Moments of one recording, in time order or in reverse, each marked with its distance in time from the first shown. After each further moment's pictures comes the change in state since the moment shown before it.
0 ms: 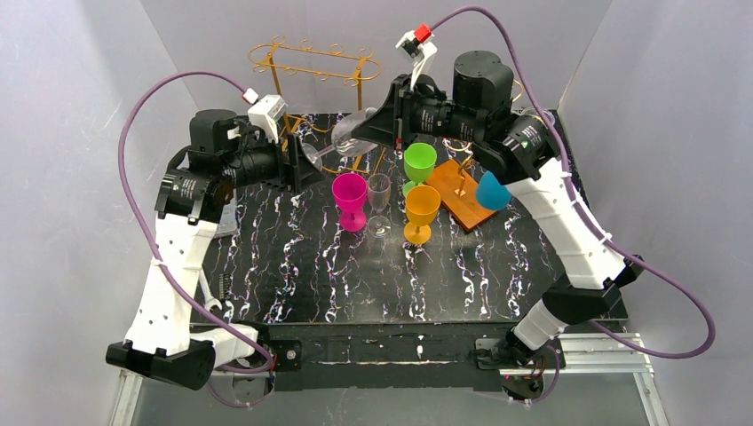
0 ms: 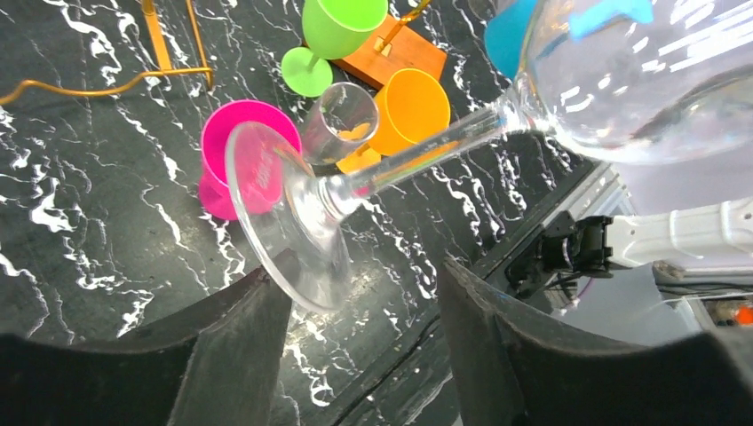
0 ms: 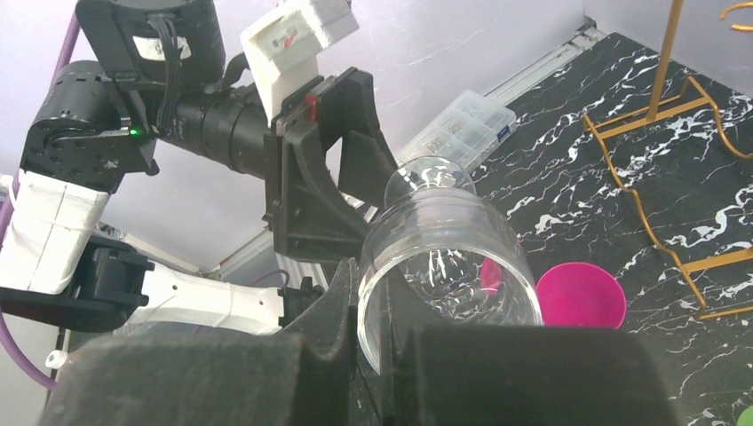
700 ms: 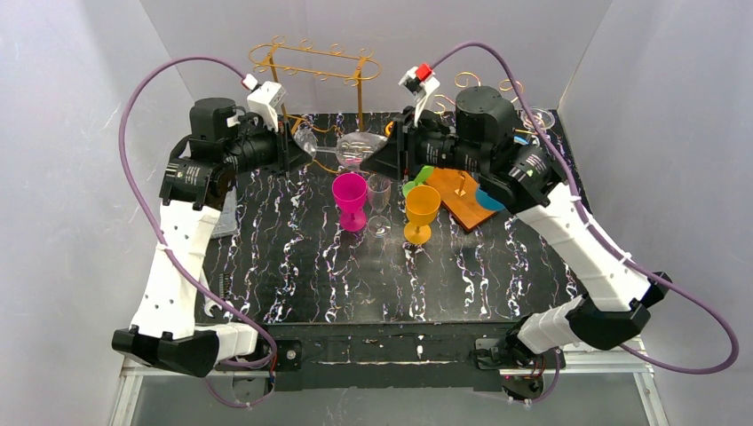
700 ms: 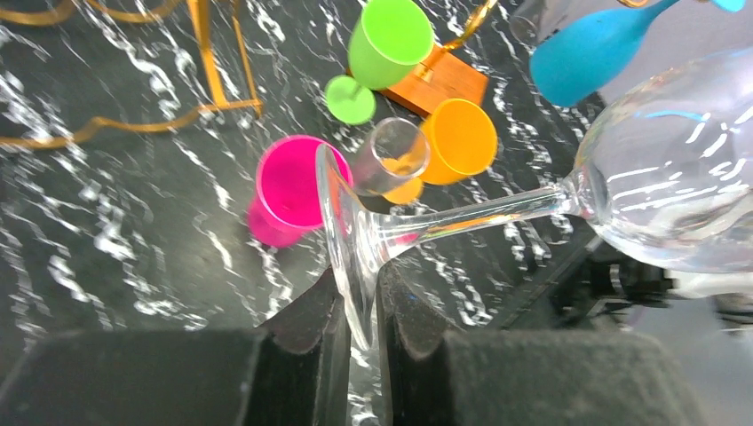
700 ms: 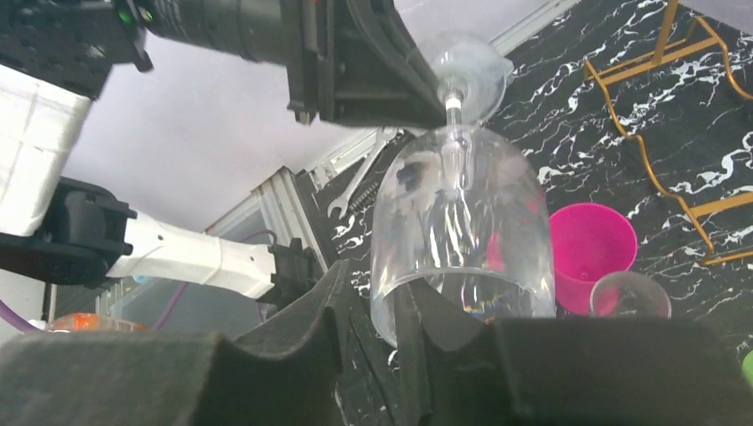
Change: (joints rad) left arm 0.029 0.062 0.011 0.080 -0.037 0.093; right arm 0.056 -0.154 -0.293 0.082 0.060 -0.033
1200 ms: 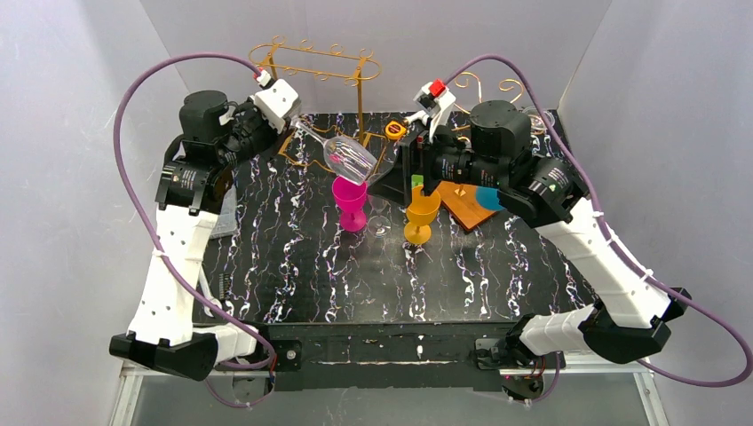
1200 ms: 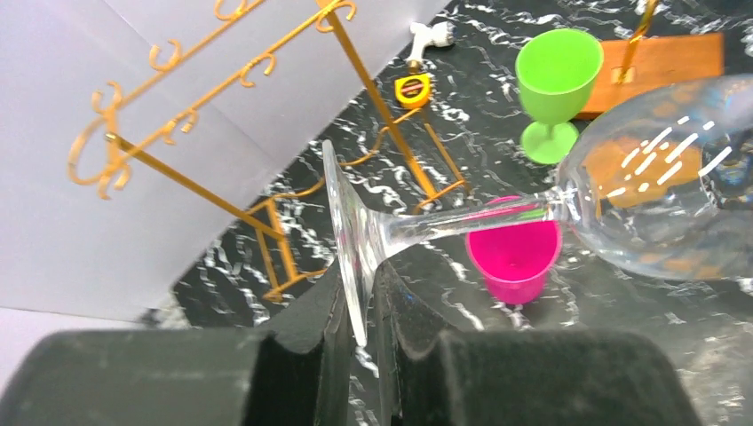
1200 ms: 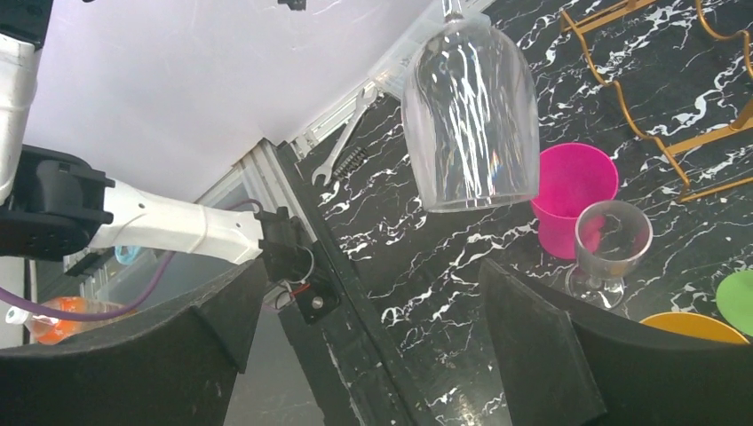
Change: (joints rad) left arm -0.019 -0.010 0.045 0.144 -0.154 0.552; right arm 0.018 -0.127 -0.093 -0.108 0.065 -0.015
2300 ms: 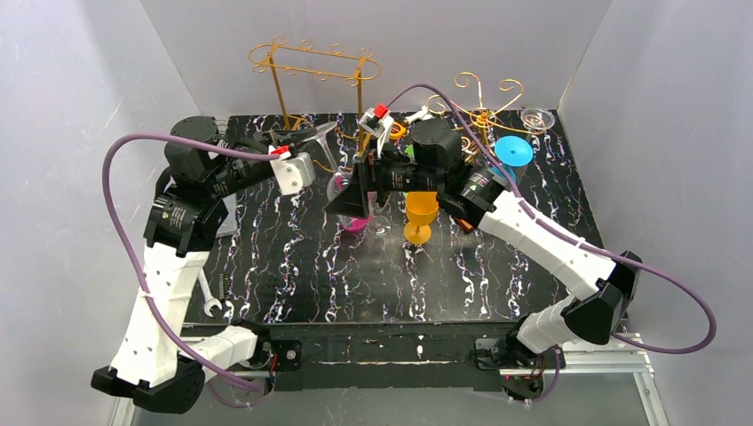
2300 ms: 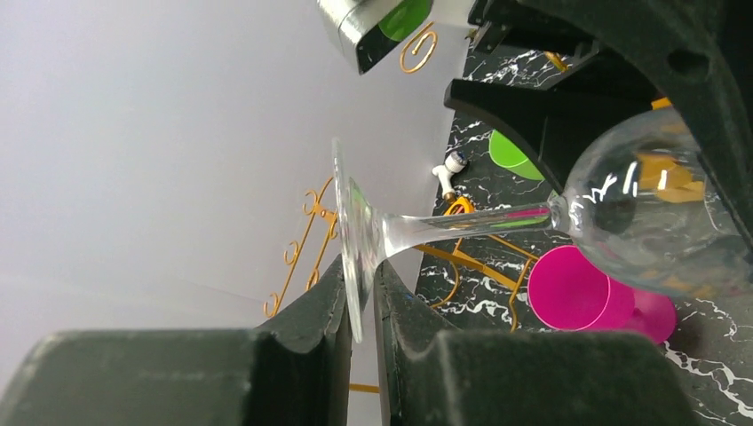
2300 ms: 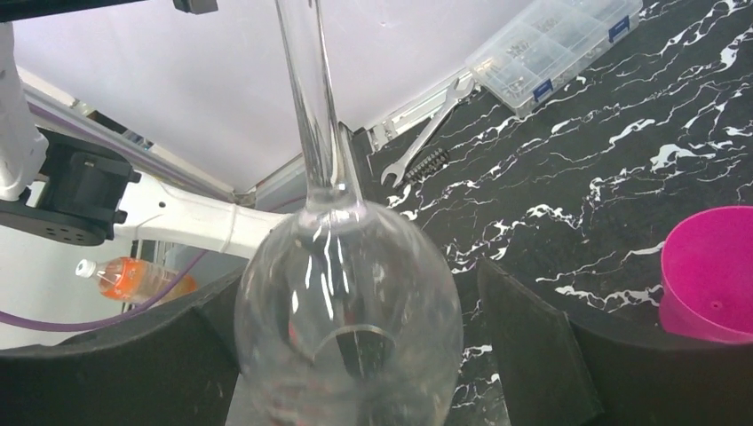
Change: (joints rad) left arm -0.101 -0.177 -0.107 0.138 0.290 0.558; right arm 0.041 0.138 -0.238 0.427 -0.214 0.095
